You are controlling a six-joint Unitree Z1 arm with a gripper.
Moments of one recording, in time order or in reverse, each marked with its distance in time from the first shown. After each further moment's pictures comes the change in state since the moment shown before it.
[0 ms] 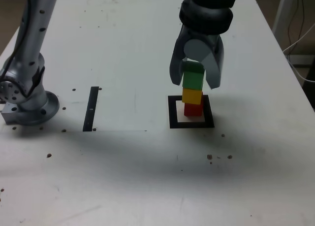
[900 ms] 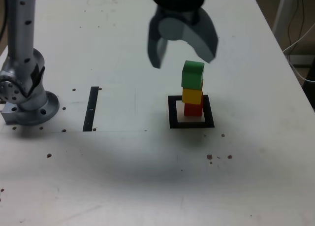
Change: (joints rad) arm 0.000 -0.210 0.155 -0.009 0.031 -0.025
